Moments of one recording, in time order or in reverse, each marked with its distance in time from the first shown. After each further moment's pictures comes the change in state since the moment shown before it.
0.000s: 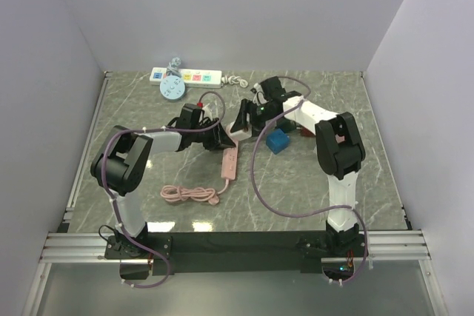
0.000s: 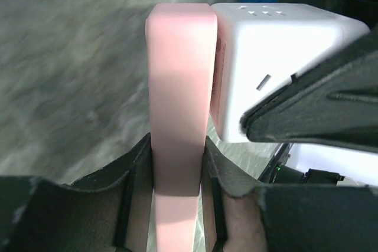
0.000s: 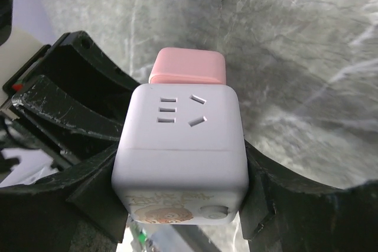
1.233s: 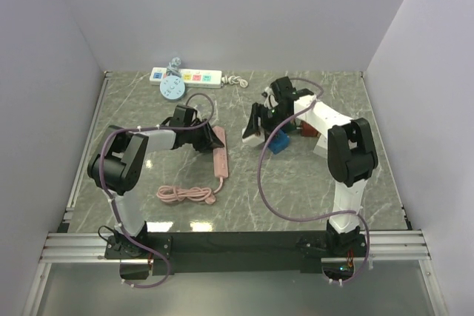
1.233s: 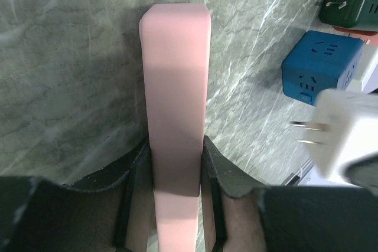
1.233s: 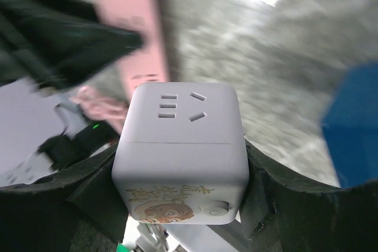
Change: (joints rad) left arm 0.051 -0.010 -0.005 -0.100 -0.124 -0.038; right arm -0.047 -0.117 -0.036 -0.222 0.031 -0.071
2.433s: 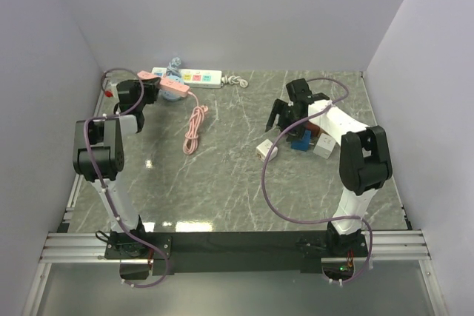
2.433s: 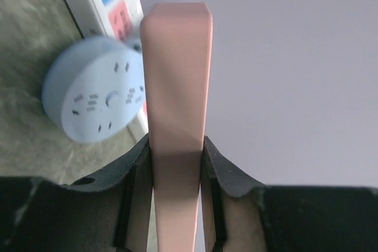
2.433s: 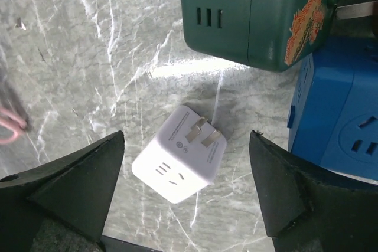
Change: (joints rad) left arm 0.438 0.095 0.162 0.530 -0.317 -0.618; right arm -0.083 -0.129 -0.155 0.059 0.484 0.138
